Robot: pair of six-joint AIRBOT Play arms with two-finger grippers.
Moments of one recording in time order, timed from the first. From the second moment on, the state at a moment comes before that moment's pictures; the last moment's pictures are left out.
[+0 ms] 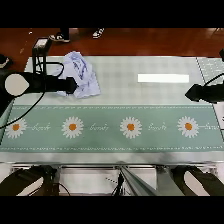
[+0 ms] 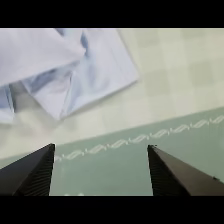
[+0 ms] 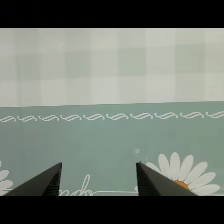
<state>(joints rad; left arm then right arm) -0.31 -1.03 1.06 1.48 -0.90 -1.66 -0.18 -0.93 1.02 -1.37 1.20 1.45</state>
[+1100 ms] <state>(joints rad) -0.09 -1.62 1.26 1.45 -0.55 -1.66 -0.18 -0.93 1.02 -1.37 1.18 1.45</state>
